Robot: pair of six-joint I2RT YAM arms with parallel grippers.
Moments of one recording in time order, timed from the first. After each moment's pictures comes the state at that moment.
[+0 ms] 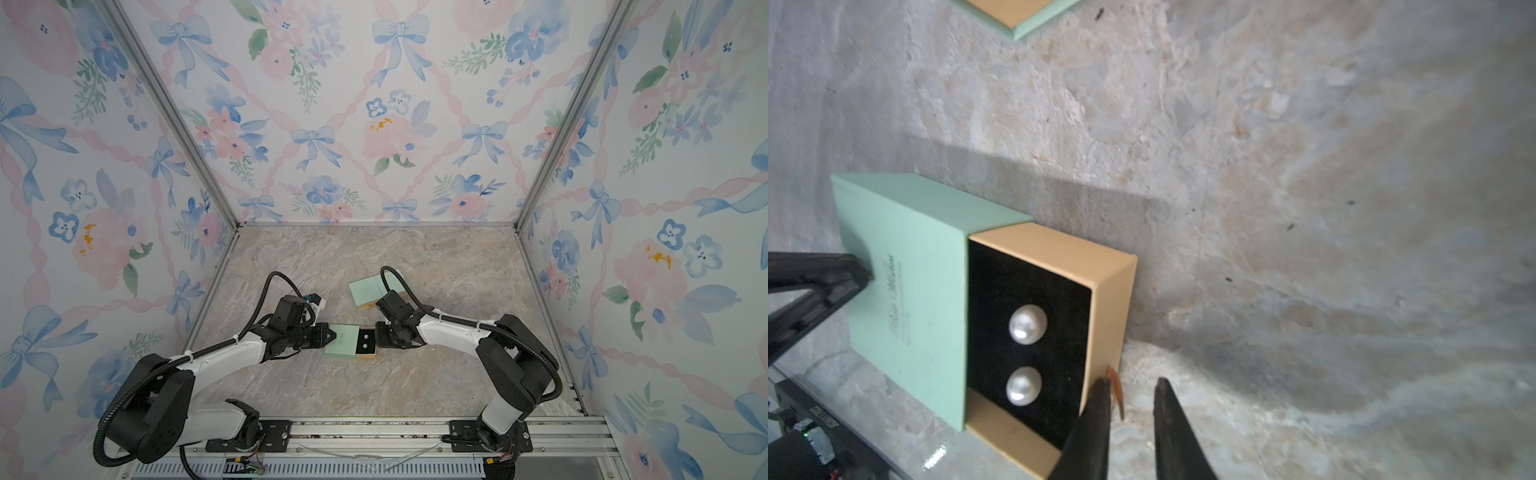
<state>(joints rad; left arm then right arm) -0.43 1.32 0.52 -0.13 0.38 -0.47 0.79 1.62 0.93 -0.40 -0.14 0.70</state>
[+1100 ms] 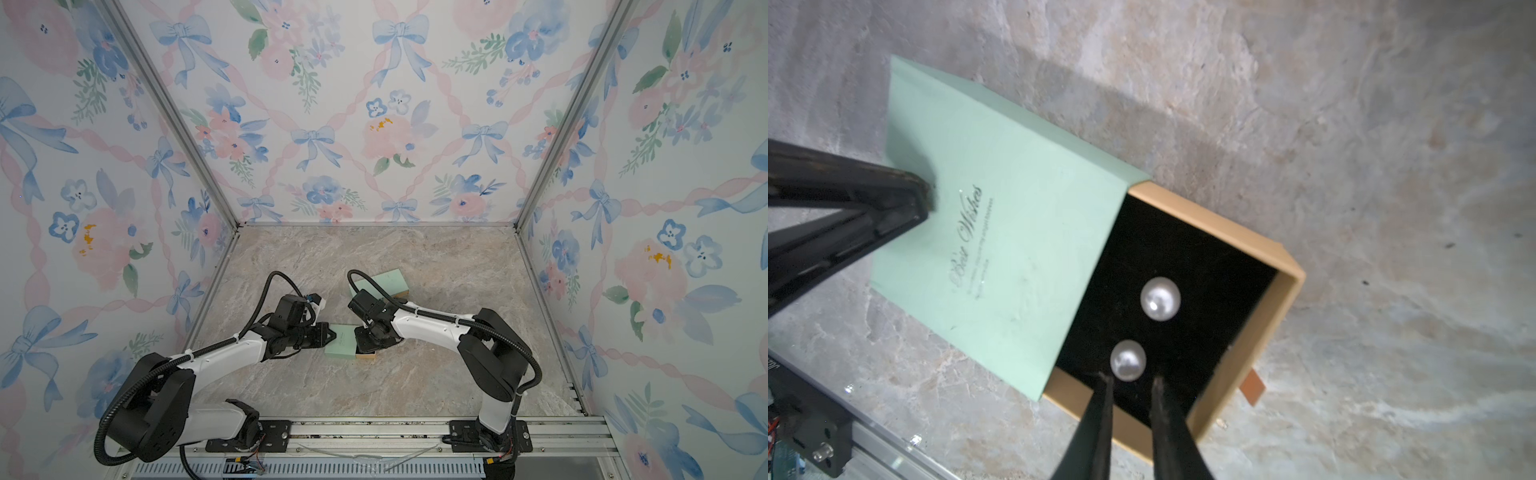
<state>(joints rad) -0.43 1.33 0.53 -0.14 0.38 -0.47 0.93 1.79 1.20 -0.65 -0.10 0.58</state>
